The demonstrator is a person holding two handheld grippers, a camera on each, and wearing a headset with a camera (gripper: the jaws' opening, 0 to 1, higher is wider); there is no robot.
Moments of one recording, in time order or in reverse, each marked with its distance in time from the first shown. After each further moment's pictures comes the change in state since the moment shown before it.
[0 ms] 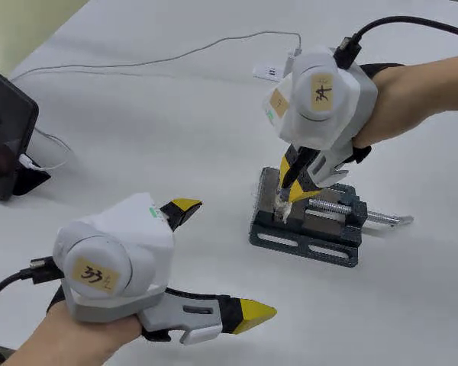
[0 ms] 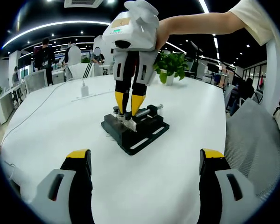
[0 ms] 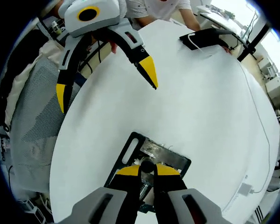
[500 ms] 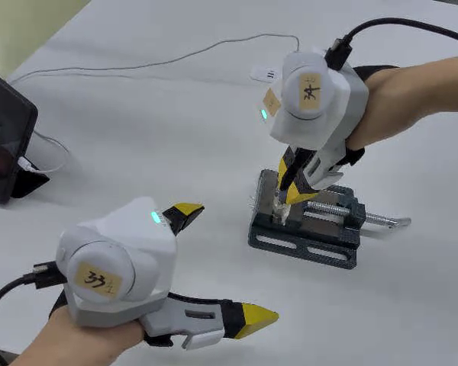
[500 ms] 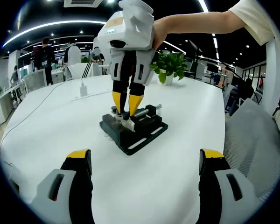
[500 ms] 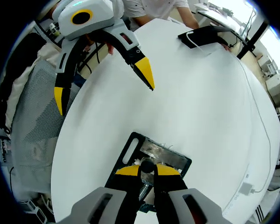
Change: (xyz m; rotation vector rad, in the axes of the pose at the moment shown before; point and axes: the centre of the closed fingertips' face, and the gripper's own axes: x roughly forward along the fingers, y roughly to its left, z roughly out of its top) left arm 0.000 -0.003 -0.001 -0.003 0.002 -0.007; right arm 0.001 -0.001 -0.001 0.001 0.011 0.010
